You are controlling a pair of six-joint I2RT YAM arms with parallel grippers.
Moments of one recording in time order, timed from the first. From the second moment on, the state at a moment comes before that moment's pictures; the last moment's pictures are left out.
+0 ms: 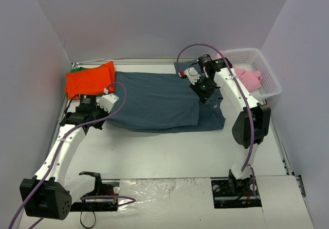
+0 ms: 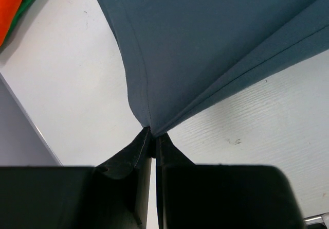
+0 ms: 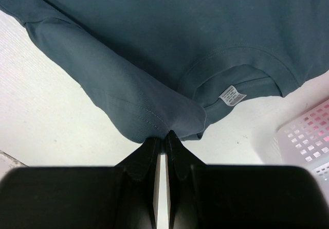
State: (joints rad) left arm -0.10 1.07 0.91 -0.74 0.08 0.49; right arm 0.32 1.91 1.83 -1.23 -0.13 -0.61
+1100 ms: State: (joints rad) left arm -0.10 1.13 0.93 -0.71 0.07 0.49; right arm 0.33 2.01 1.98 -1.23 -0.12 -0.58
